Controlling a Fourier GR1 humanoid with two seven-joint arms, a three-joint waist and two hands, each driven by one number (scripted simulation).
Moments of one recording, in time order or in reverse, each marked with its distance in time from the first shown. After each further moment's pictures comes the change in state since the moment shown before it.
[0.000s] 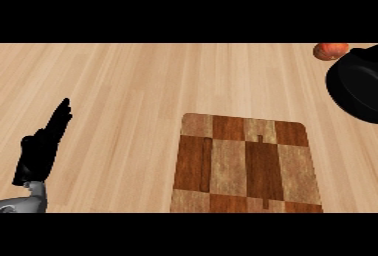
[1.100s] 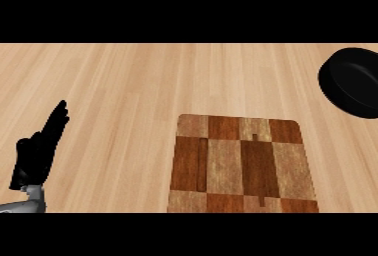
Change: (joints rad) left arm 0.024 -0.012 0.012 -0.031 0.001 0.009 0.019; right arm -0.038 -0.081 -0.337 0.118 -0.337 0.217 -0.196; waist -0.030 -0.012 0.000
